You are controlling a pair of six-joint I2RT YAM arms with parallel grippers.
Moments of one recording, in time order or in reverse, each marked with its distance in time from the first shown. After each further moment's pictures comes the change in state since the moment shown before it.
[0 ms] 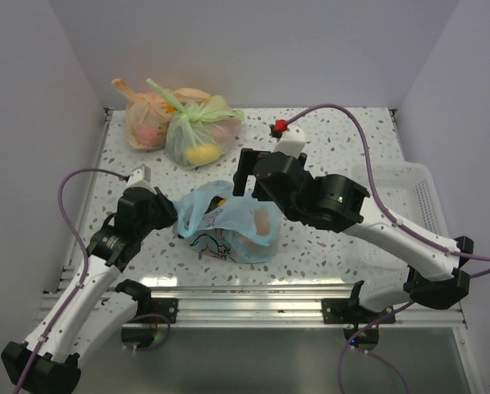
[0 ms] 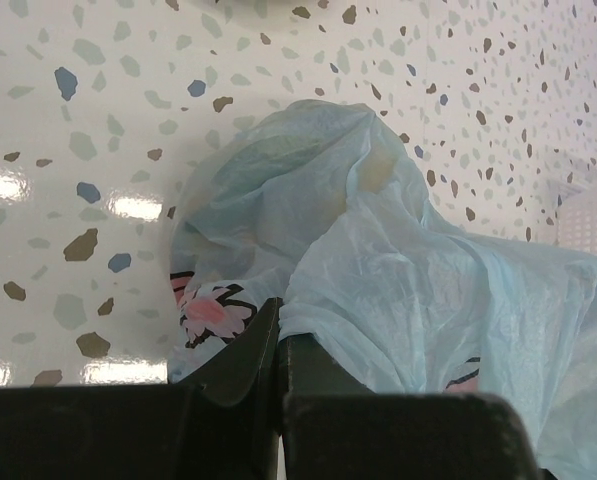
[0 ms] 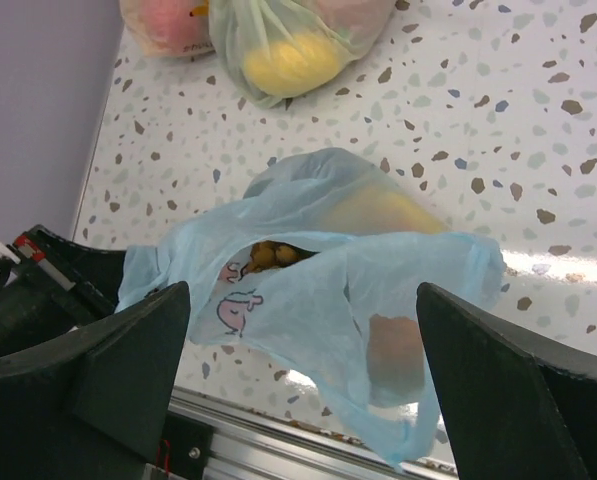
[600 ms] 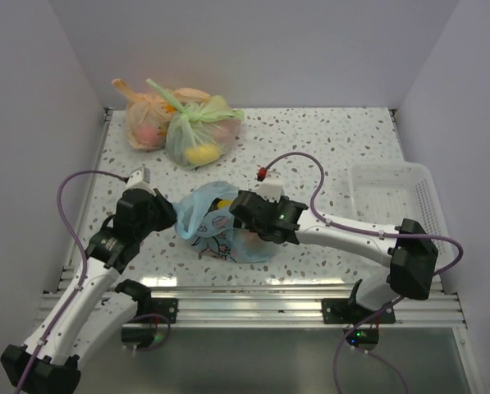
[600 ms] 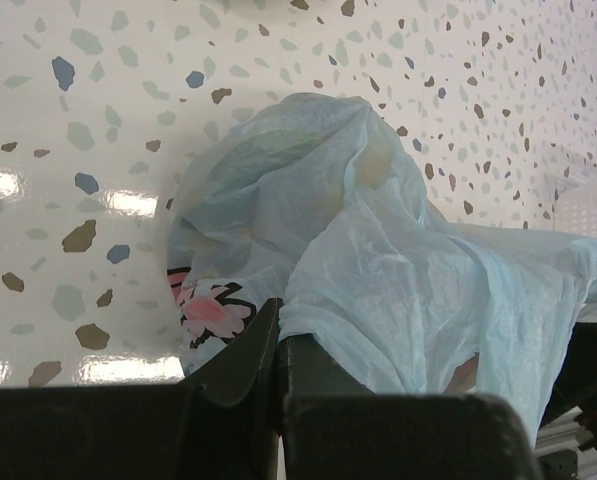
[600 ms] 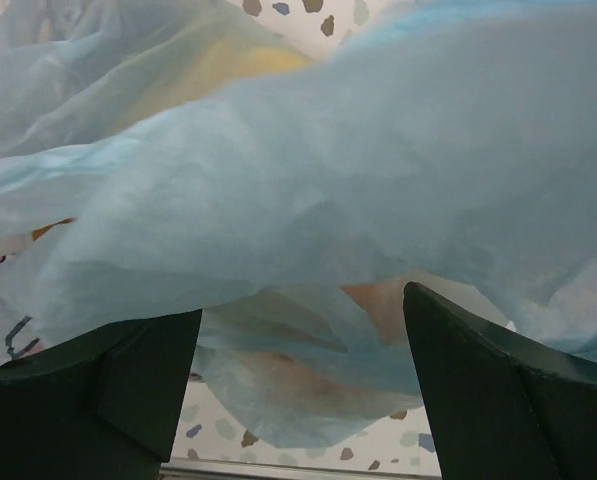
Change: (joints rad) left arm 0.000 -0.019 0.002 -0.020 0.007 -0.006; right arm -0.046 0.146 -0.484 0.224 -0.051 0.228
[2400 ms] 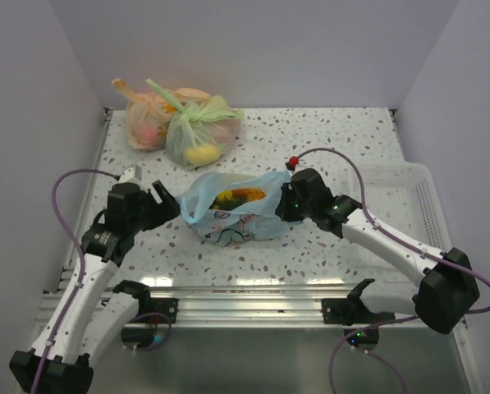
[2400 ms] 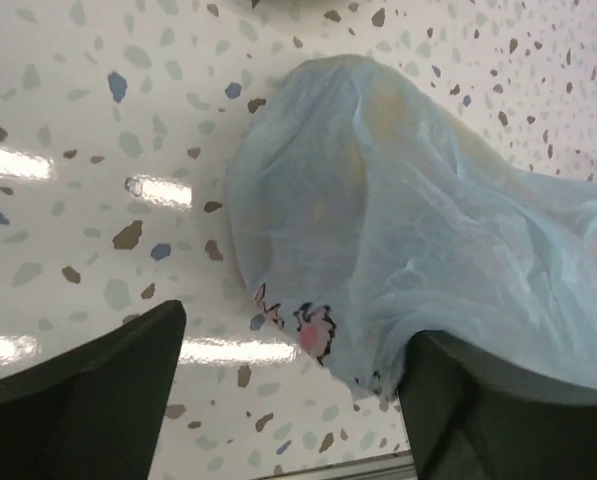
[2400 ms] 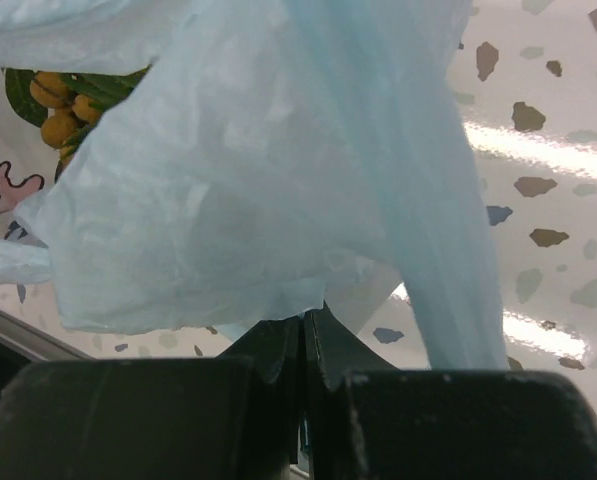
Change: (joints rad) left arm 0.145 0.017 0.016 -0.080 0.112 0.050; right arm -0.425 -0.286 -0.325 0.288 -0.600 -0.502
